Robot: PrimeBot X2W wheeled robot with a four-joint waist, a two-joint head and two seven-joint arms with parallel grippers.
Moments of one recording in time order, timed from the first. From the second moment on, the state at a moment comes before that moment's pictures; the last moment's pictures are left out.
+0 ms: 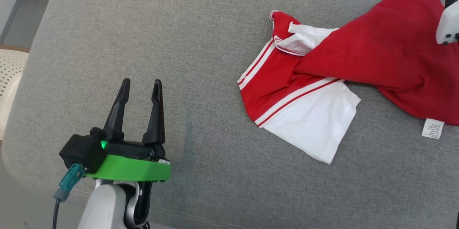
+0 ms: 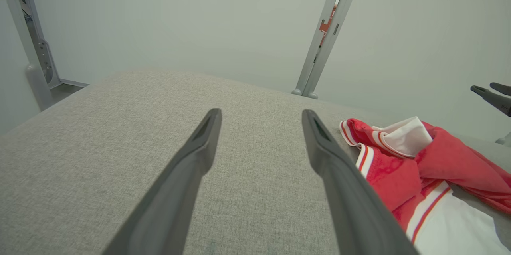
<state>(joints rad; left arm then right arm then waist) -0.20 0.05 -0.18 0.05 -0.38 -0.12 -0.26 -0.97 -0.38 -0.07 0.84 -0.13 0.13 -0.16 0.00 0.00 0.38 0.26</state>
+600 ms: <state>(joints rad) -0.10 0.05 -0.04 0.10 -0.35 -0.12 -0.26 -0.55 -0.25 0.00 0.61 0.12 0.13 -0.20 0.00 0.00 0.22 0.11</state>
